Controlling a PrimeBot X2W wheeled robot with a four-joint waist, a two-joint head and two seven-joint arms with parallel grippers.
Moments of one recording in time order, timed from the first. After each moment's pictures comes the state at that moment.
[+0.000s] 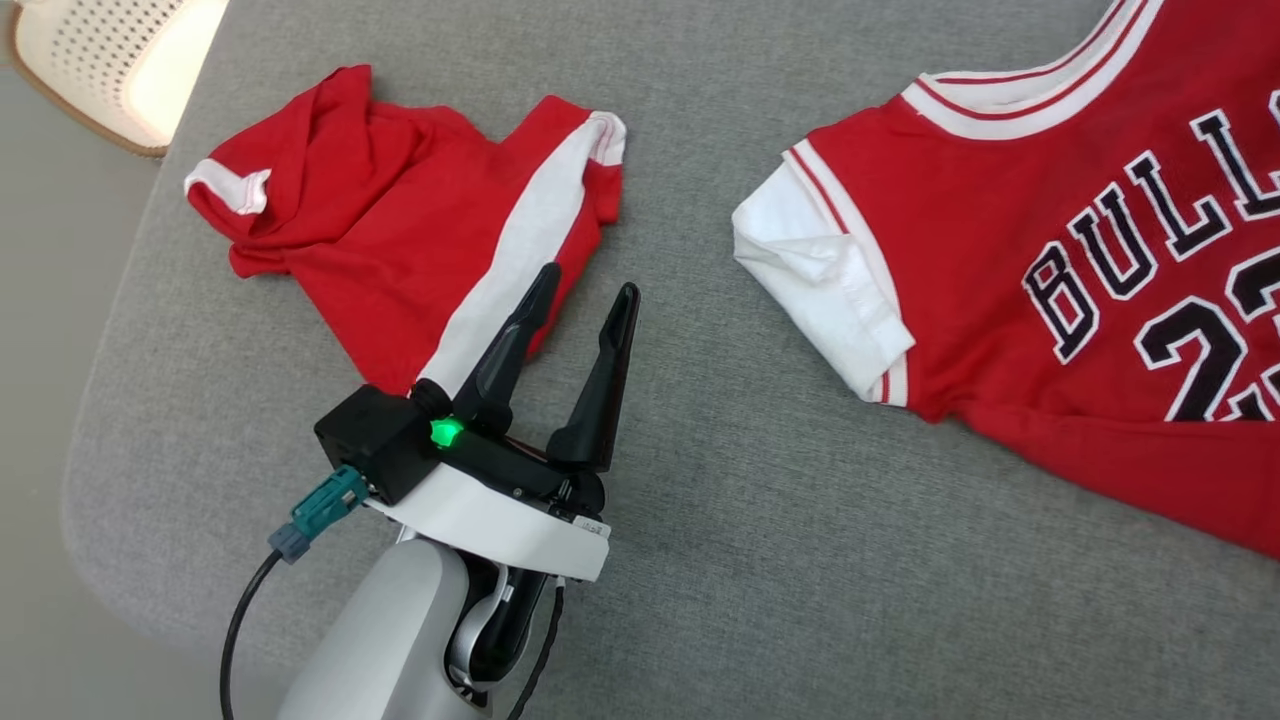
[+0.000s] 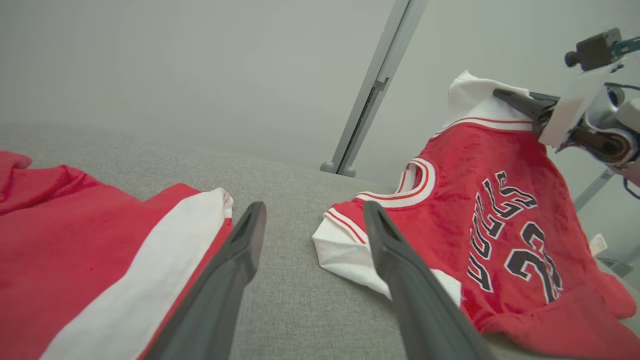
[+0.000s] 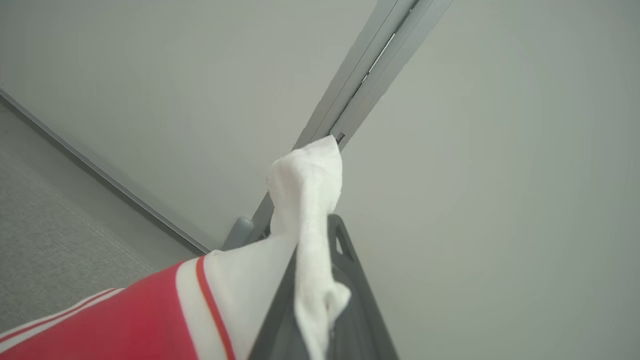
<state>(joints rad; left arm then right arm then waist) -0.36 0.05 -0.43 0.14 -0.56 -0.11 -0.26 -1.12 -0.64 0.34 0.54 -0.01 0.13 0.17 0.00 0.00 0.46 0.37</state>
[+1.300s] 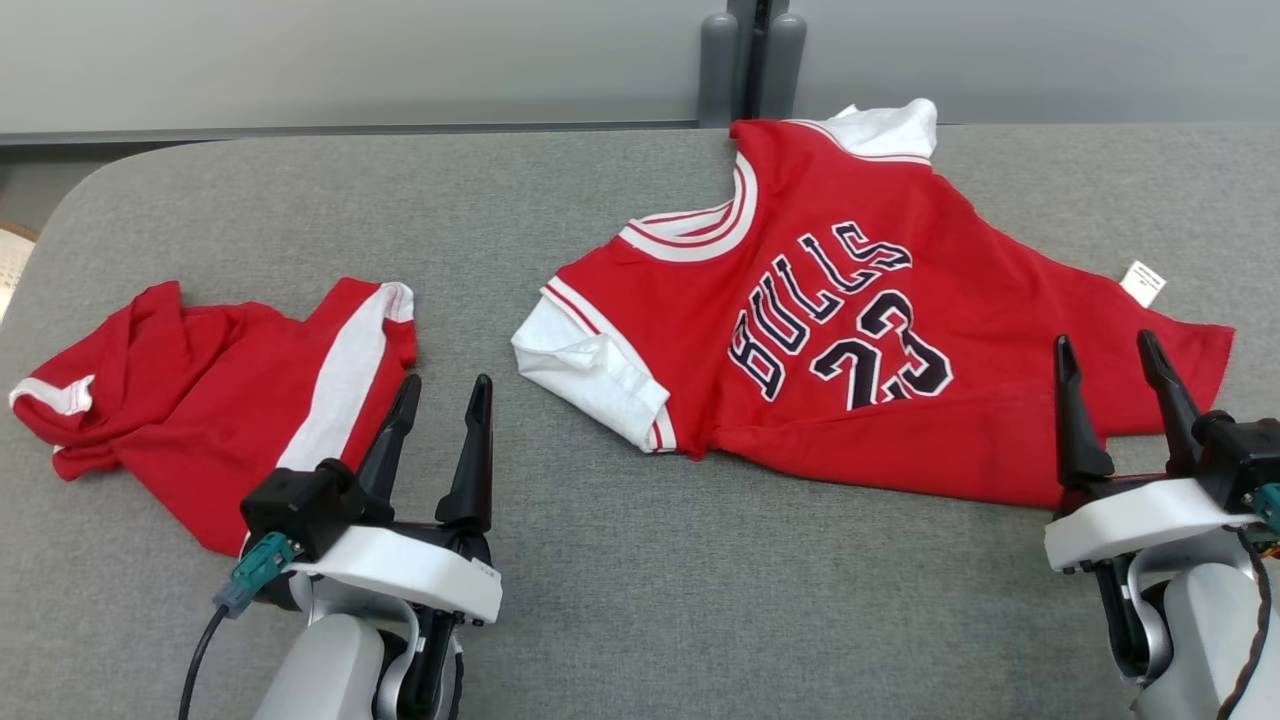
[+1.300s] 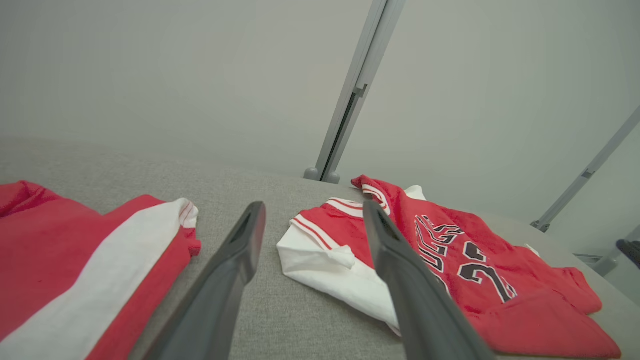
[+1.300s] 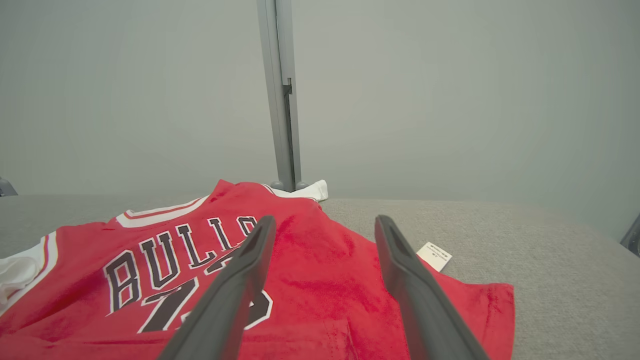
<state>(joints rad) -0.25 0.05 -0.23 0.31 -0.47 -0.08 -0.26 -0.34 -0.18 0.02 0.47 0.16 0.13 -0.26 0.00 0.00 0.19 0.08</state>
